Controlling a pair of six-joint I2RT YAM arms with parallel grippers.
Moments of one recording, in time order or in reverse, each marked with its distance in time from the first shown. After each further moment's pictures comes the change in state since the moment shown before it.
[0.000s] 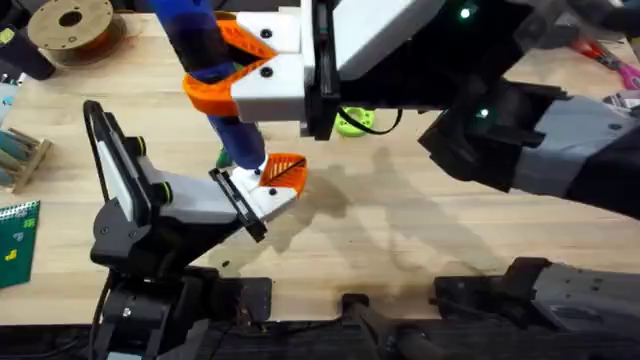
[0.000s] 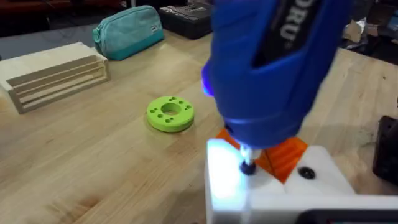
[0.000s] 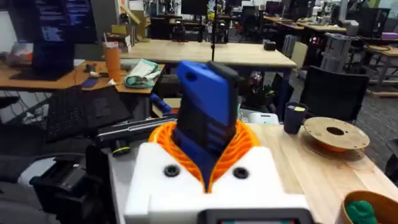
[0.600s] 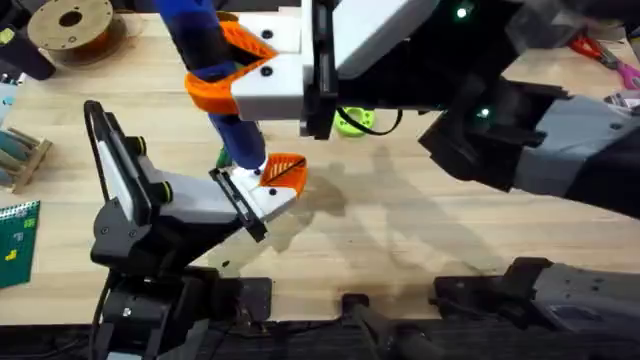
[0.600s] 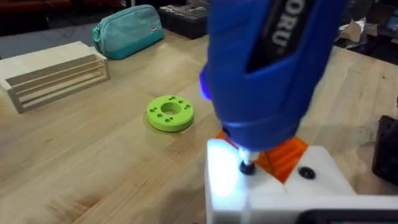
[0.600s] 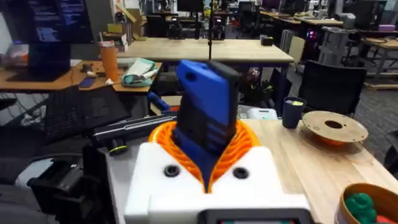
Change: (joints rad) left arm 0.000 0.000 0.000 -0.001 0.000 -0.002; right arm -0.001 0.000 0.000 -0.026 0.013 0.000
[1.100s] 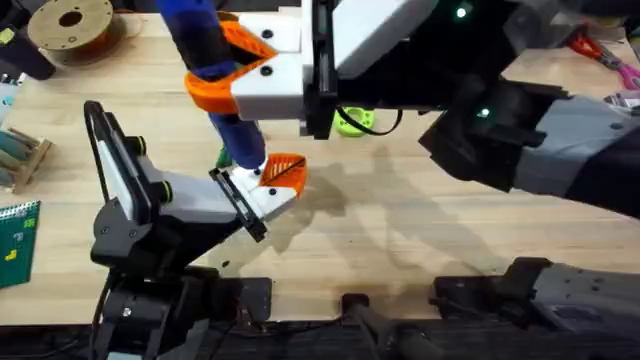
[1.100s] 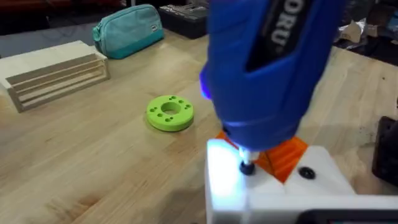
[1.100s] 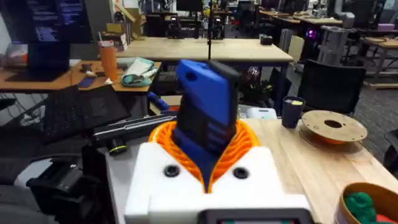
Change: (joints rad) left arm 0.000 0.000 0.000 0.000 0.000 -0.004; right arm 0.000 0.000 0.000 -0.004 0.005 0.000
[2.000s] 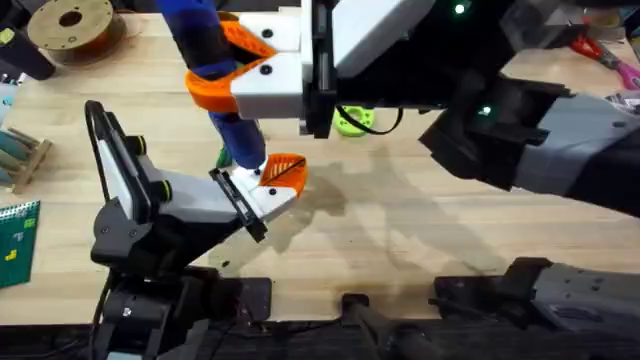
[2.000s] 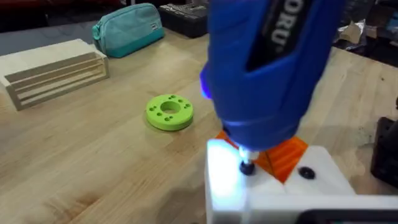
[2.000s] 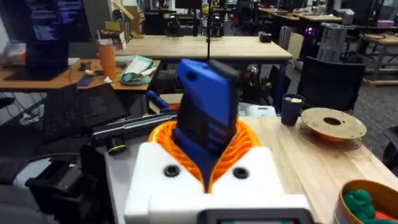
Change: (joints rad) left arm 0.000 0.001 0.000 0.000 0.000 -0.007; right arm -0.003 0.000 0.008 -0.023 0.003 -0.007
